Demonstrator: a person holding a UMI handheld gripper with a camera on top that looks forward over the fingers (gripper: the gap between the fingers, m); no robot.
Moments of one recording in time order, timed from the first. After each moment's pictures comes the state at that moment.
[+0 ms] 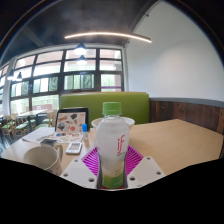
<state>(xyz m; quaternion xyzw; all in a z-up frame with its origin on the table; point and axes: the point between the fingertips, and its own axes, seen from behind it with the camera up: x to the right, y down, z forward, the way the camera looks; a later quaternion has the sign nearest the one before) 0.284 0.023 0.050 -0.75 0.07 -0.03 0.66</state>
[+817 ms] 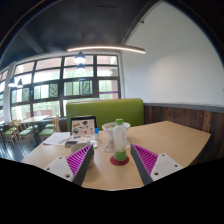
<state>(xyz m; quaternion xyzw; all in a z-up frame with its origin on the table) 0.219 -0.183 0.124 -0.74 0.09 -0.04 0.67</state>
